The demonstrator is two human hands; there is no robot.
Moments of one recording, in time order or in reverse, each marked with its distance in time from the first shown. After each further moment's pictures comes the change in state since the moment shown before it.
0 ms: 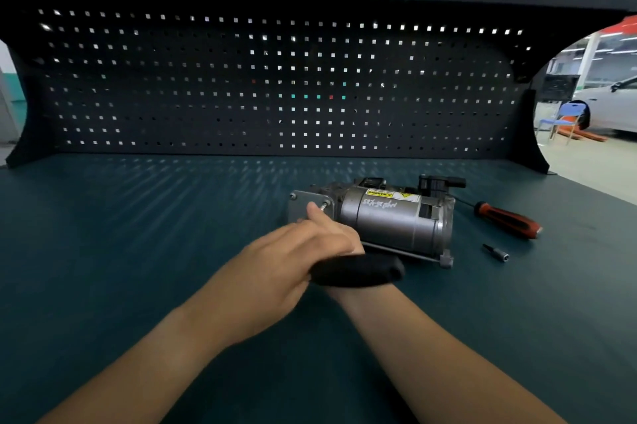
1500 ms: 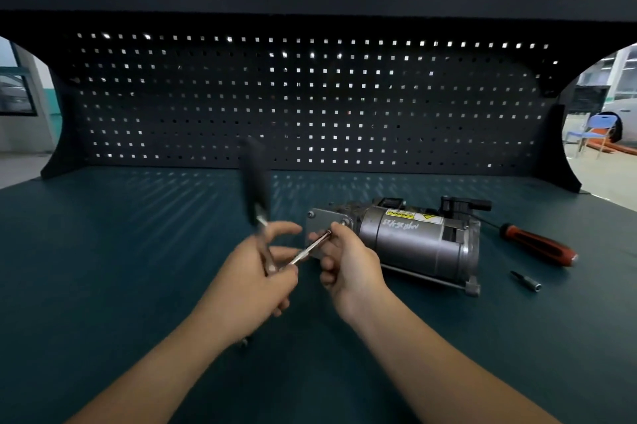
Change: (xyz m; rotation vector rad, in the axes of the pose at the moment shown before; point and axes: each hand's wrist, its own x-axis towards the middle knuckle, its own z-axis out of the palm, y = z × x) left_hand 0.001 -0.003 -0.014 -0.503 0.183 -0.881; right_hand 0.005 -0.006 0.008 0.006 0.145 0.040
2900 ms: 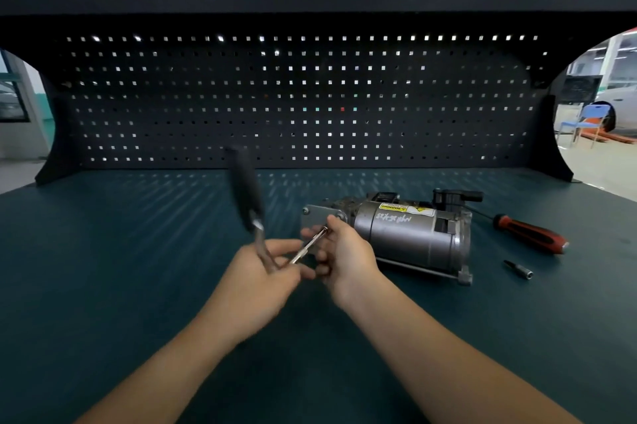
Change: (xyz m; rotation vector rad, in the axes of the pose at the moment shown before) left_hand -0.004 0.005 0.010 -0.009 0.019 -0.092; right_hand 0.002 -0.005 0.005 -0.019 0.035 0.058
